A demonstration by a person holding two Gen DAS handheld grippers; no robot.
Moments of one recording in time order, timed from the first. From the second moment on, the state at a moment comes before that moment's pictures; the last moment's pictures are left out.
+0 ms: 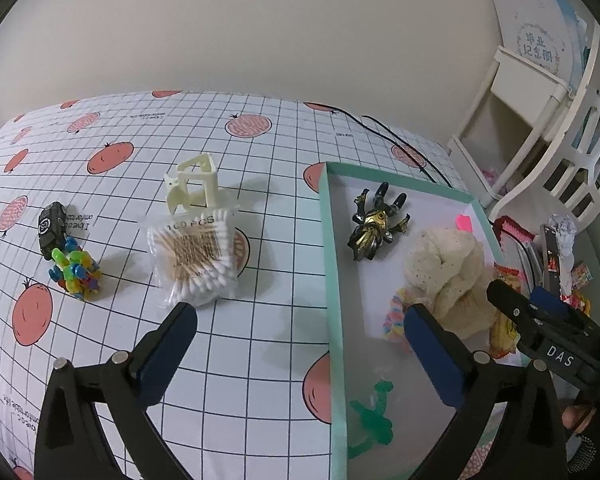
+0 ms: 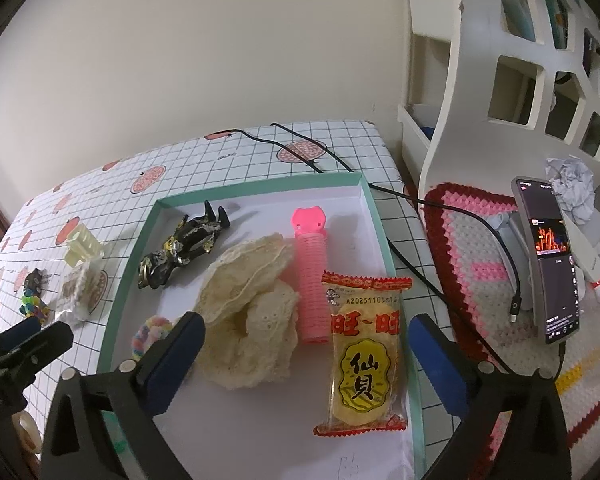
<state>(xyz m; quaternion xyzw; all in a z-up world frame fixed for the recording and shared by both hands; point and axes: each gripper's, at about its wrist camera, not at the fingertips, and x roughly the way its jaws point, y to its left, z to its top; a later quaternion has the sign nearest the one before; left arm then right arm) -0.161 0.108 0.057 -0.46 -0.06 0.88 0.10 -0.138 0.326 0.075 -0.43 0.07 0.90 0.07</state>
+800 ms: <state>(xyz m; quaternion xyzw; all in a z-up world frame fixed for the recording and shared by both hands) -0.168 0.042 0.084 -0.42 -0.08 0.90 0.06 -0.149 0.265 0.123 -0.34 0.09 0.93 0.05</state>
